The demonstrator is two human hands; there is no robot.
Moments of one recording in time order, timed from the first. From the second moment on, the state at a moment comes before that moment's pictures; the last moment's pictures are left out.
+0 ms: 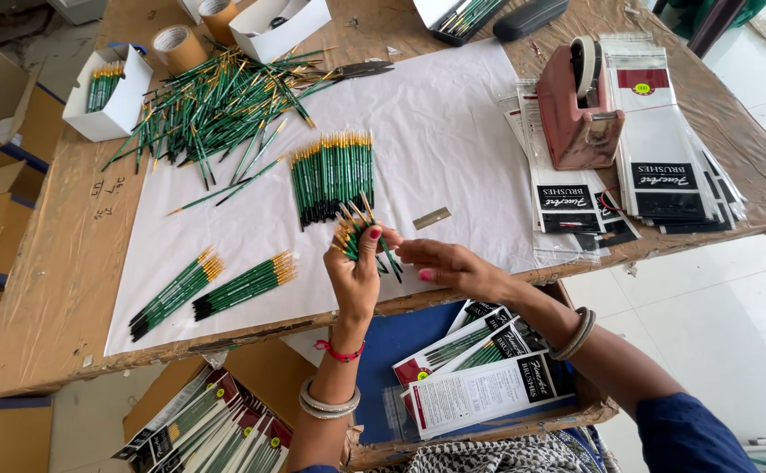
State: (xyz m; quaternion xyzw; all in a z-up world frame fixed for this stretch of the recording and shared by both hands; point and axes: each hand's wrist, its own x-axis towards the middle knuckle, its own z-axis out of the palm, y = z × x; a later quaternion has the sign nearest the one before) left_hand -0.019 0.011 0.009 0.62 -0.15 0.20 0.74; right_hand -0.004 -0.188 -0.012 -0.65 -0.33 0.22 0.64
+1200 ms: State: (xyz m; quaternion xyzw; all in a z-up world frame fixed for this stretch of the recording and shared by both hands) left_hand -0.036 0.066 -0.056 0.63 -0.03 0.31 0.71; right_hand 0.274 -0.099 -0.072 -0.96 -0.06 0.09 0.26
